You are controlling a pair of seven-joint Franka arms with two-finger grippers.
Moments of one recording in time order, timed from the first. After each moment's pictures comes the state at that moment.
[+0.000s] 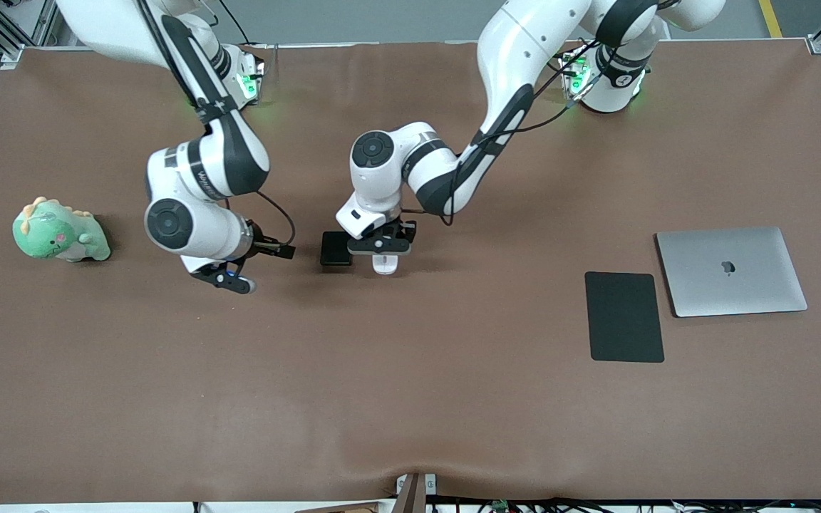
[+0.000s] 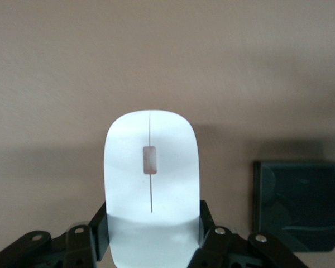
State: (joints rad) left arm -0.83 0.82 -0.10 -1.36 0.17 2.26 -0.98; right arm 0.41 0.34 -0.05 -1.98 0.20 2.09 0.56
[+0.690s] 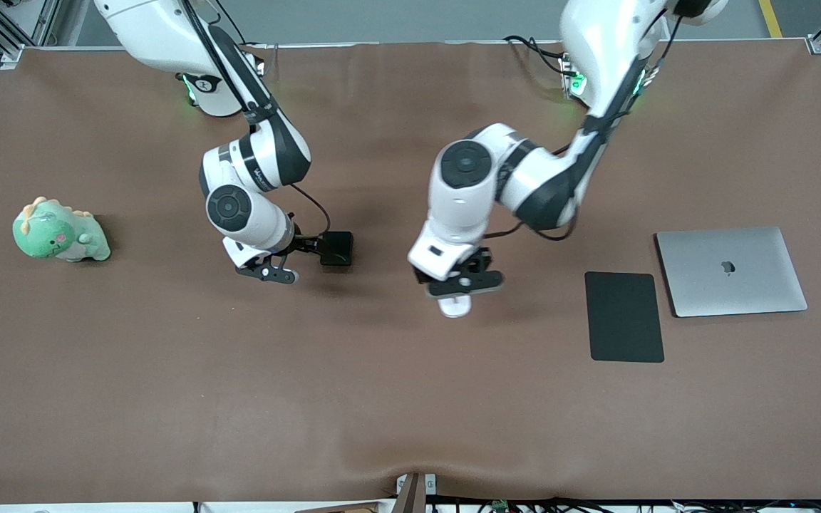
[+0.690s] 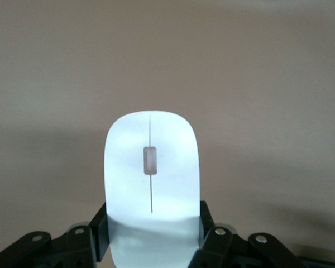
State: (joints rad) left arm -0.56 0.56 -0.11 -1.46 0.15 2.12 -0.86; right arm 0.52 0.40 -0.05 -2.03 0.20 2.30 0.53
